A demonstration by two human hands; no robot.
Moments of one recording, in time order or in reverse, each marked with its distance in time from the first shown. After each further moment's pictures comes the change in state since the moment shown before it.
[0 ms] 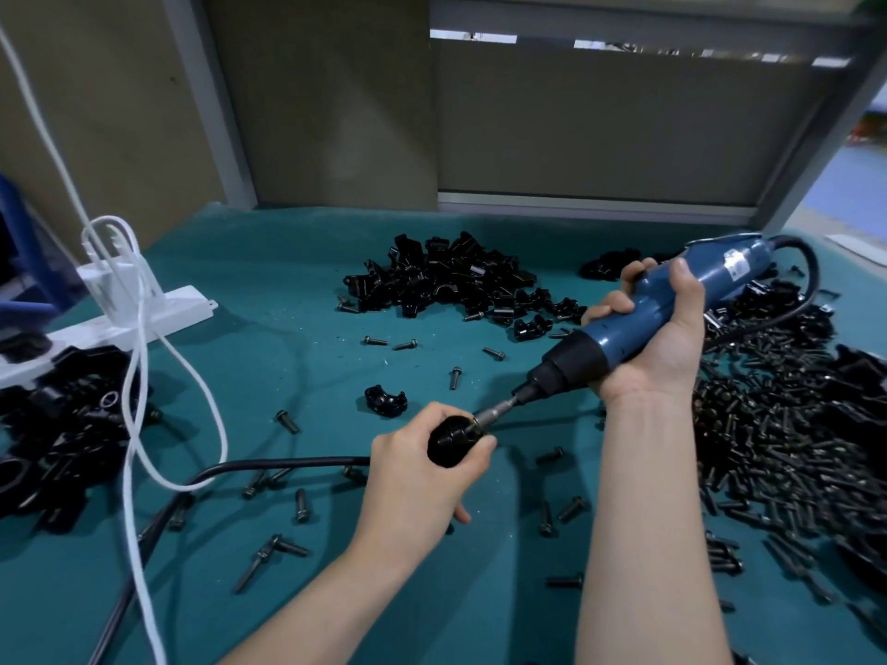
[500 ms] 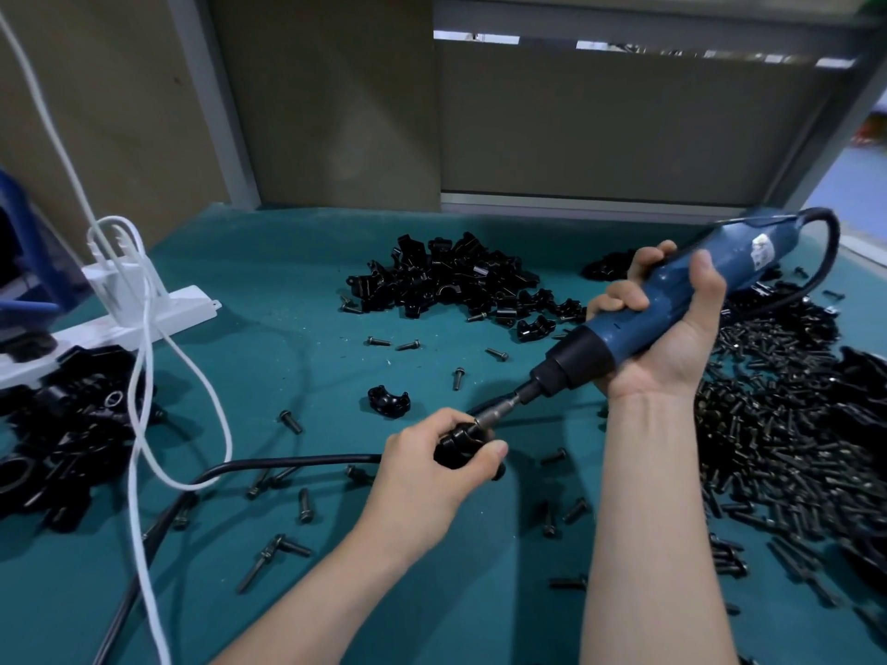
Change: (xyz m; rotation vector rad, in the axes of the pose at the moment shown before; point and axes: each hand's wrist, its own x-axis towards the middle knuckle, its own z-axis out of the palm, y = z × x) left_hand 0.004 0.000 -0.003 -0.143 -0.186 -0.036; right_hand 0.002 0.000 0.002 0.124 -0.252 0.020
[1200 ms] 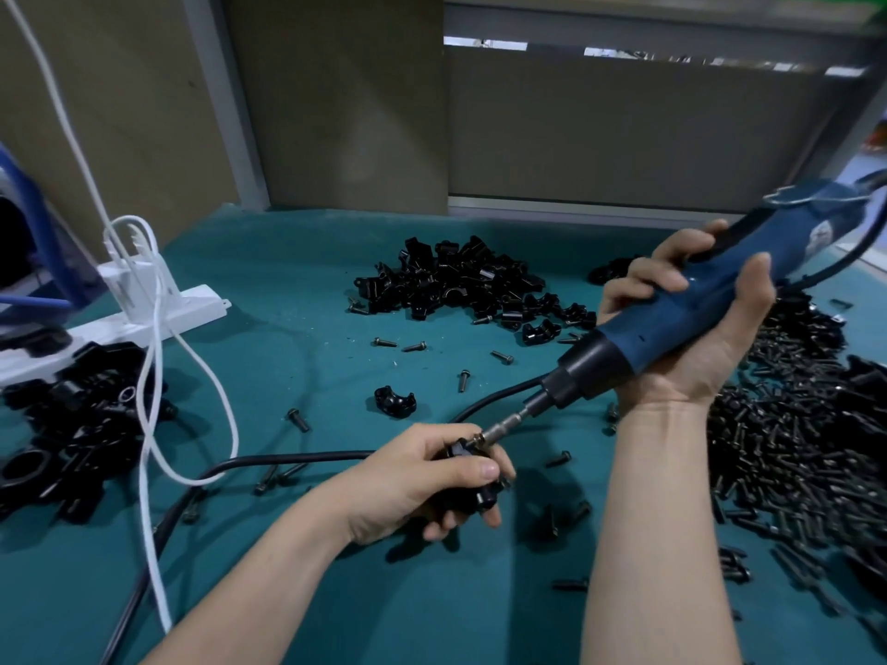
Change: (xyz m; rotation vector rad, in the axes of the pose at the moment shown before) left_hand 0.009 0.010 -0.033 -0.324 -0.628 -0.190; right_hand -0.005 -0.007 0.015 0.203 -0.333 0.075
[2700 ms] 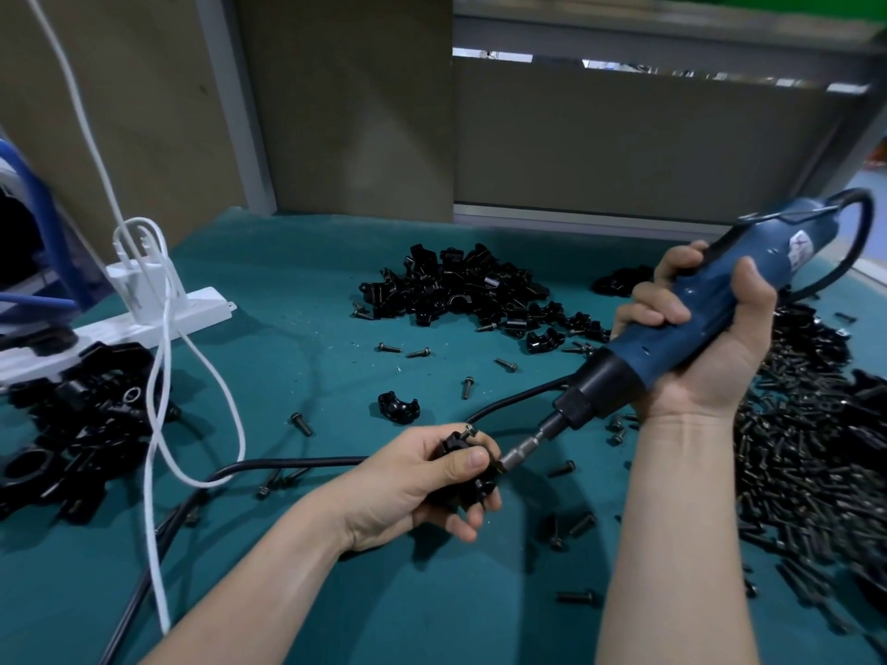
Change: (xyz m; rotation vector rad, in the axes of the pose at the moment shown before) left_hand 0.002 -0.005 -0.005 -0.201 0.017 0.045; right_hand -0.002 -0.006 0.004 -0.181 0.092 0.035
